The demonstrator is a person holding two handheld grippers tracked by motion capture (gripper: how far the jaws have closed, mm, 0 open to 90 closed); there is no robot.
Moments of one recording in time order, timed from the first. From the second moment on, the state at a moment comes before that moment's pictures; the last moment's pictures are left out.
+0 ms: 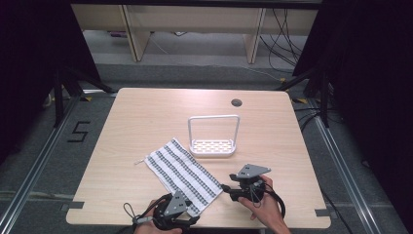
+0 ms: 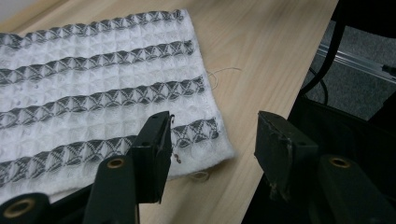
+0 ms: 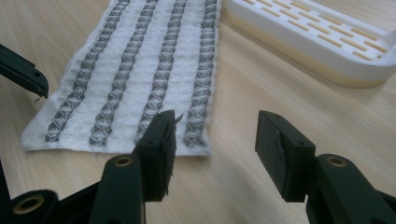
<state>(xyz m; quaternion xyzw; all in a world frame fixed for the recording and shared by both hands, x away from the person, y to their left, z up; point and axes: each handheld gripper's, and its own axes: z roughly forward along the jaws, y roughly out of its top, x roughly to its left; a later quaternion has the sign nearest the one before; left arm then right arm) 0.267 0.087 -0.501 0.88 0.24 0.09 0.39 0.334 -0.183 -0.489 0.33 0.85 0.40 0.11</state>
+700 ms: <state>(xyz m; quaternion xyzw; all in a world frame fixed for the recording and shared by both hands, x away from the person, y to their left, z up) 0.273 0.083 -0.508 0.90 0.23 0.11 0.35 0.344 -0.157 -0.504 0.32 0.87 0.36 0.10</state>
